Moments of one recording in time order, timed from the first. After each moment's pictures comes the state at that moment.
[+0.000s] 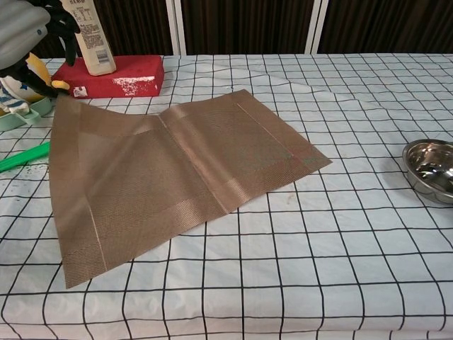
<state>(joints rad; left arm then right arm) -0.60 -1.58 -0.20 -1.24 1.38 1.31 0.49 0.19 -1.31 0.14 -1.55 -1.40 1.41 -0.06</state>
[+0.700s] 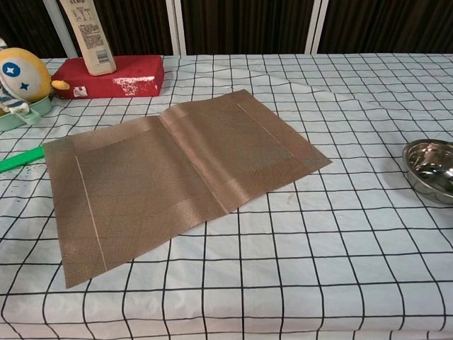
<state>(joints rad) -0.32 -1.36 -0.14 -1.60 1.40 1.62 0.33 0.21 -1.29 0.16 -1.61 -1.41 1.42 -0.09</state>
